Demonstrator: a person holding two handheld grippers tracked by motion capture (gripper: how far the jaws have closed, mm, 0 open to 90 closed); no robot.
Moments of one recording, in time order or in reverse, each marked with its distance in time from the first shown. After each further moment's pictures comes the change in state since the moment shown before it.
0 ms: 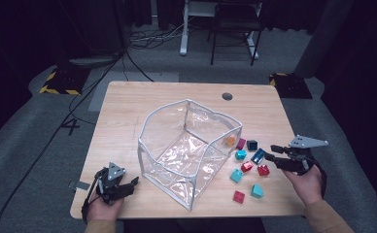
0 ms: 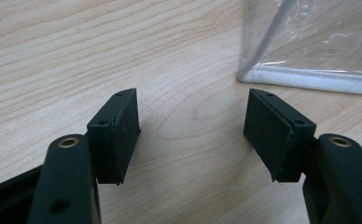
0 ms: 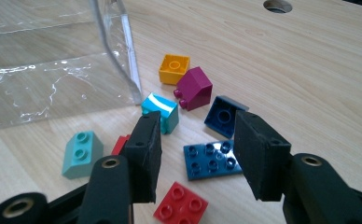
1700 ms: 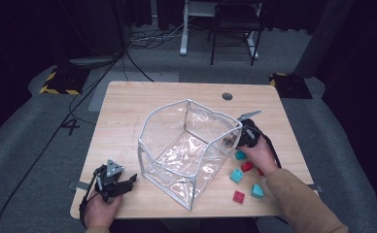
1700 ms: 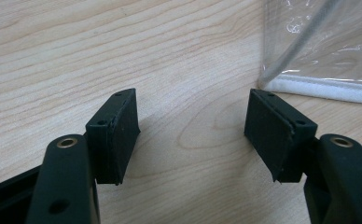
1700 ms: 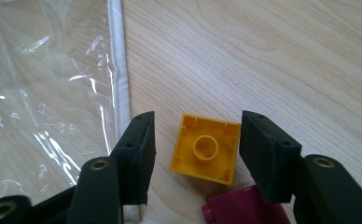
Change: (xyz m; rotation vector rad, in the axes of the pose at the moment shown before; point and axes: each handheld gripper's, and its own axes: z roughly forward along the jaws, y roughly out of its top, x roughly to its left) left arm 0.008 0.003 0.003 0.001 0.018 -0.017; right arm 0.007 0.066 0.159 0.286 0.122 -0.007
